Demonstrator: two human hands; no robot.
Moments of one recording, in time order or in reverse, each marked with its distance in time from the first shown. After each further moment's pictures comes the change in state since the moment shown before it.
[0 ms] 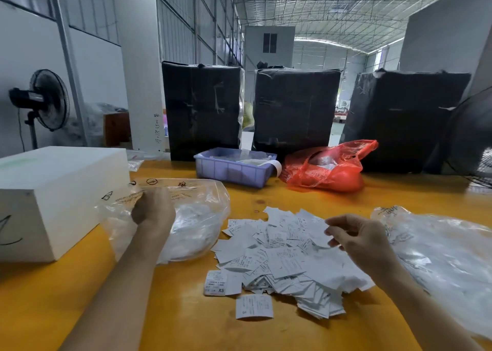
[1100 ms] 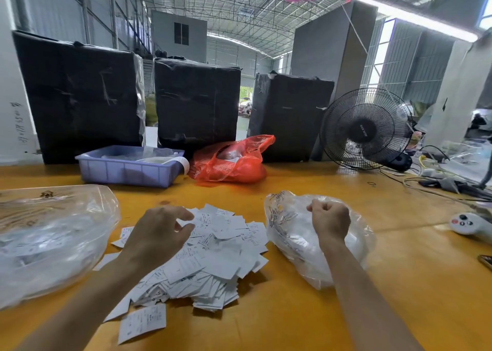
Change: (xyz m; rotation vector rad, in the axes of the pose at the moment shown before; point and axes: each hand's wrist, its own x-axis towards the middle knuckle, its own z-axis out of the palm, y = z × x) left_hand -0.122 0.107 0.017 -0.517 -0.217 0.857; right_hand 0.021 0.063 -0.100 -0.215 0.746 0.351
